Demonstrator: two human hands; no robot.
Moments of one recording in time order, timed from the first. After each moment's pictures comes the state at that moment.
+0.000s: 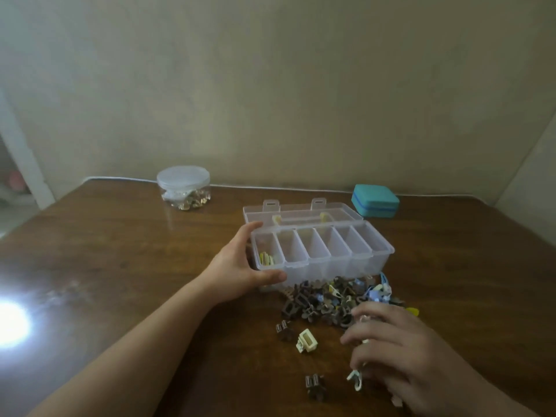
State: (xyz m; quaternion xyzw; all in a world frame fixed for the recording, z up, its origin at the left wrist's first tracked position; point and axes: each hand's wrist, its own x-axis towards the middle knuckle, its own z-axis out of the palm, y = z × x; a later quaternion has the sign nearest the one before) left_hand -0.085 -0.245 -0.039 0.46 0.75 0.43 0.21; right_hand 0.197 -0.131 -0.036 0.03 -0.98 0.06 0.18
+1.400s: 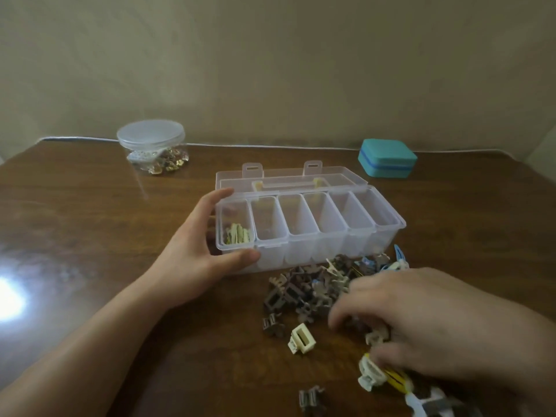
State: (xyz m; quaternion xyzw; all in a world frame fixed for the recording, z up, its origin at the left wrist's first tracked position) left_hand -0.089 -0.254 -0.054 0.45 0.72 0.50 0.17; right_hand 0.144 -0.118 0.016 -0.08 -0.98 0.06 -0.15
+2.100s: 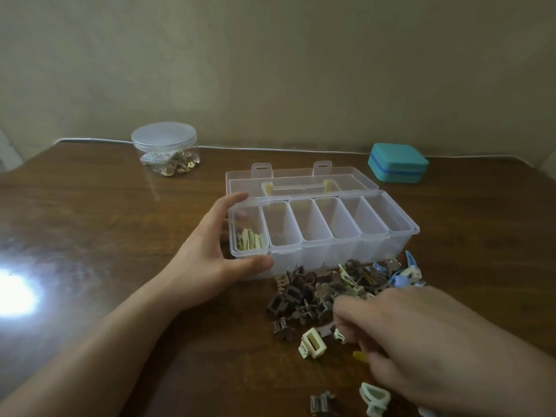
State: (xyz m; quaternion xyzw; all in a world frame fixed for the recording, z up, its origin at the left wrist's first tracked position) left_hand -0.093 -0.256 -0.057 0.46 0.71 0.50 0.20; right_hand 0.142 -0.139 0.008 -0.11 -0.99 0.07 -0.11
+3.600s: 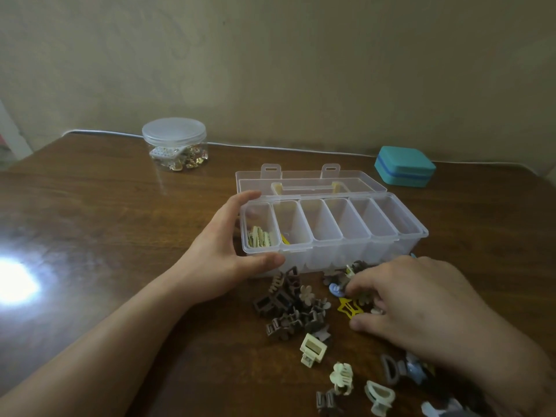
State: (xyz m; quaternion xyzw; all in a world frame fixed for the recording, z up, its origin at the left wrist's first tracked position) left_hand -0.095 -0.254 -0.062 0.47 0.72 0.47 0.19; right_hand 0.126 -0.127 0.005 -0.22 -0.97 0.04 -0.04
